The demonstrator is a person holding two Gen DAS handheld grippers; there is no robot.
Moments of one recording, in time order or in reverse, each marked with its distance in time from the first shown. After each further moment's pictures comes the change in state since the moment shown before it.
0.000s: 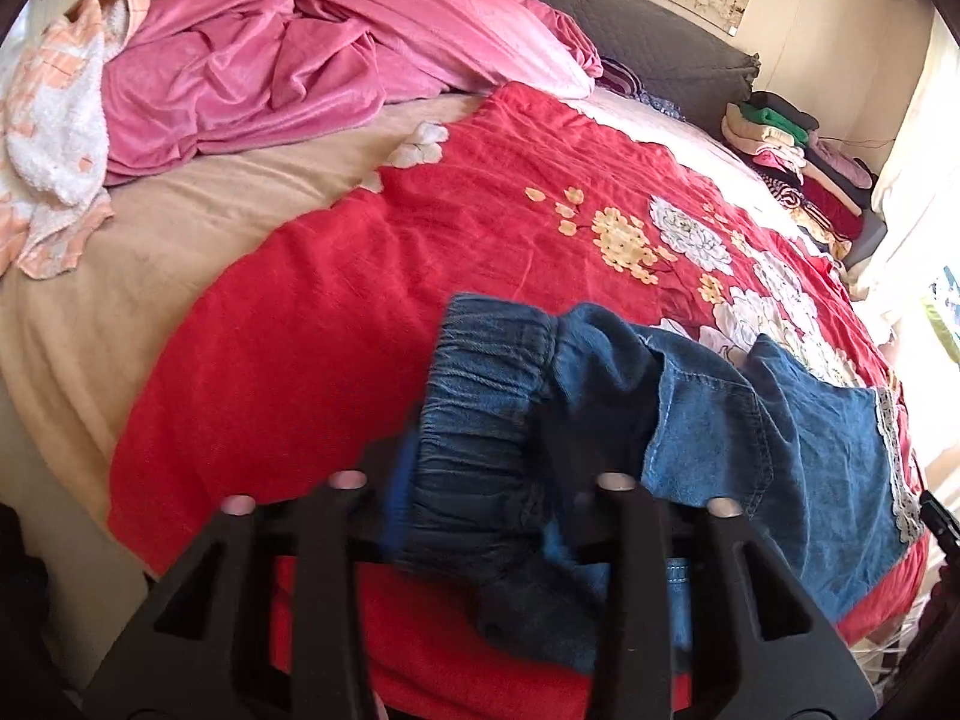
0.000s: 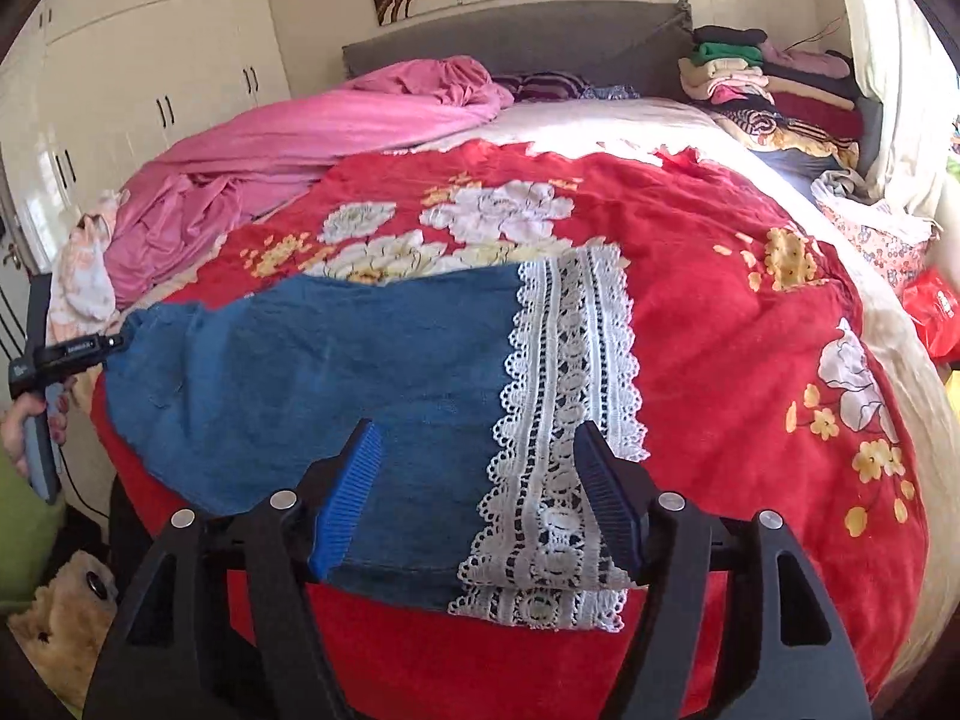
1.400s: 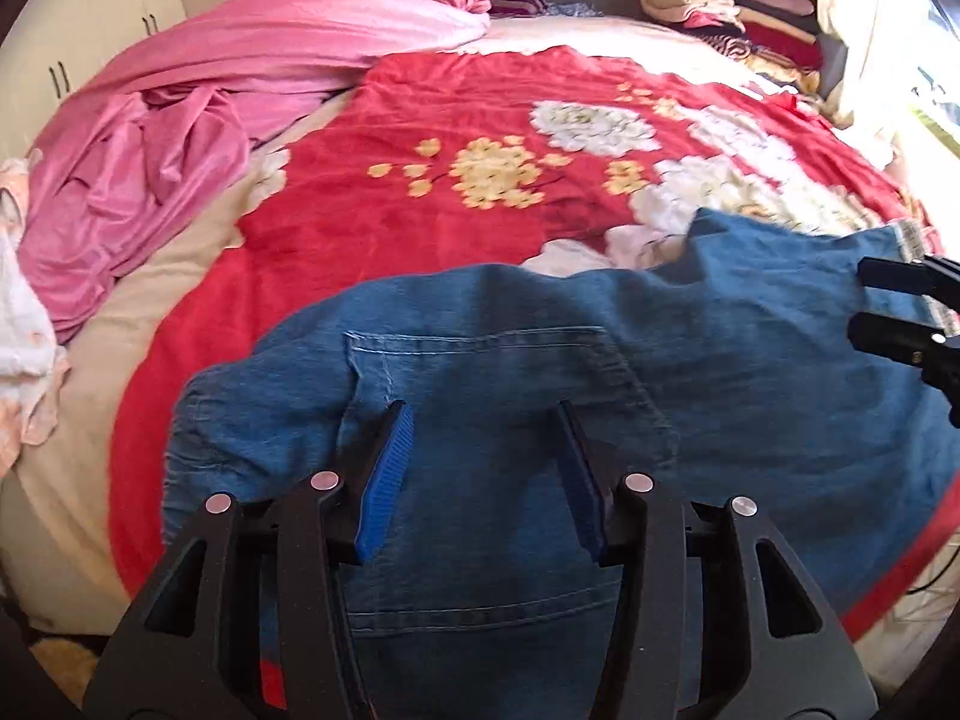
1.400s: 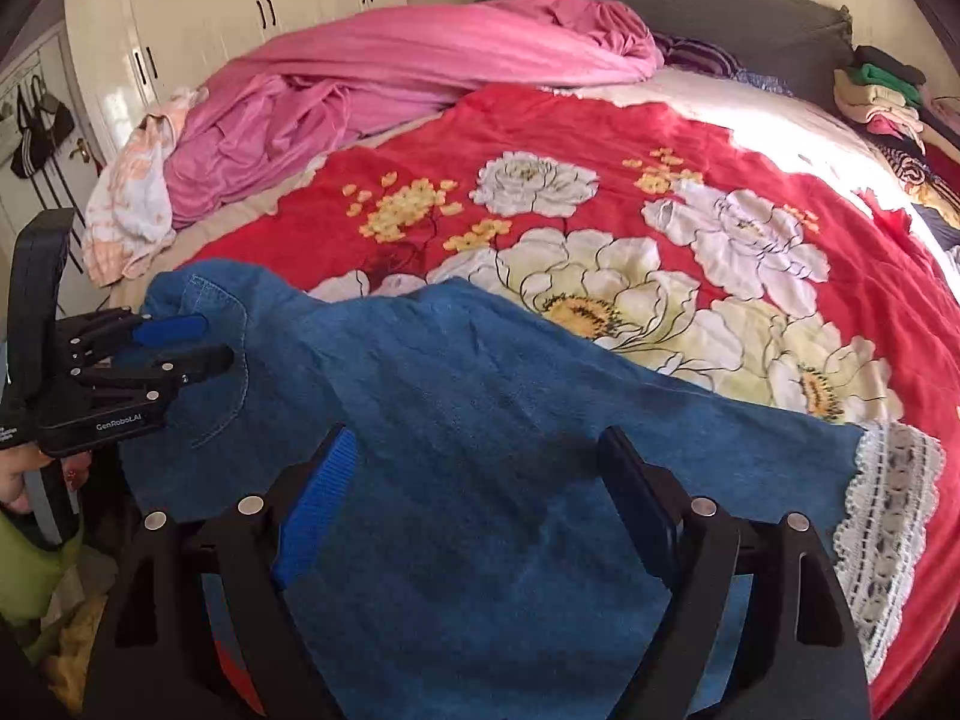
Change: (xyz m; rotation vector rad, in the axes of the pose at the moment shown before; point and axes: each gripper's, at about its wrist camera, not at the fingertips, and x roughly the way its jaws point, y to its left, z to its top) left arm 0.035 -0.099 -0.010 0.389 0.093 0.109; right arm 0.126 0.125 0.081 -0.218 0.159 0.202
